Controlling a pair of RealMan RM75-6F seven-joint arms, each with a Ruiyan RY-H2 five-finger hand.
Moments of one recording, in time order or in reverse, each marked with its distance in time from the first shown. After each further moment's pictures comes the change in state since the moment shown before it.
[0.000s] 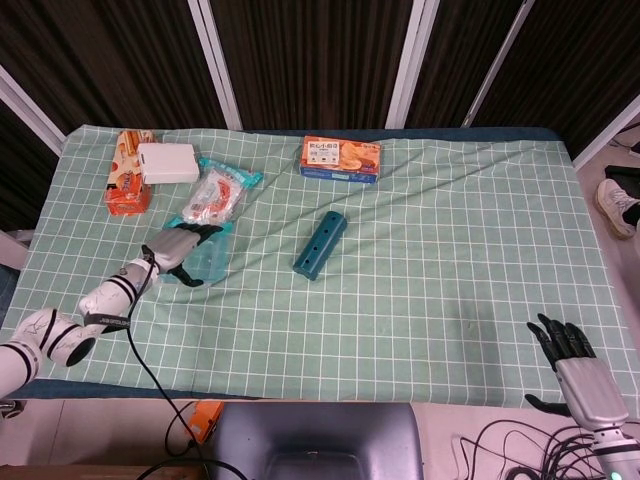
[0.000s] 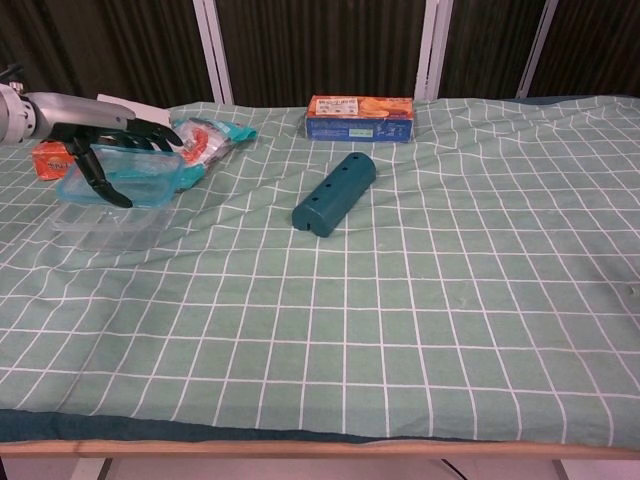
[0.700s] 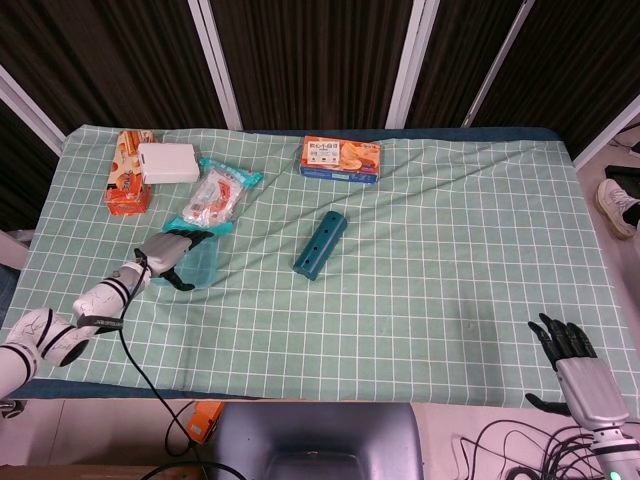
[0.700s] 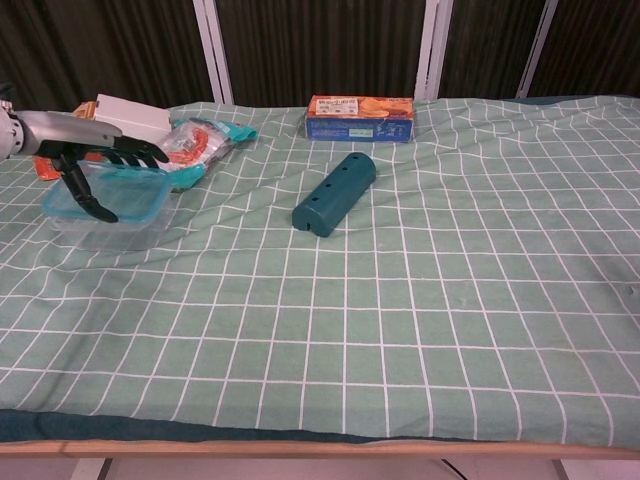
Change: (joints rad) left arm 0.023 -0.030 0.032 0.083 0.112 -0.011 -0.127; right arm -0.001 -0.002 0.000 -0.005 0.008 0.003 -0.011
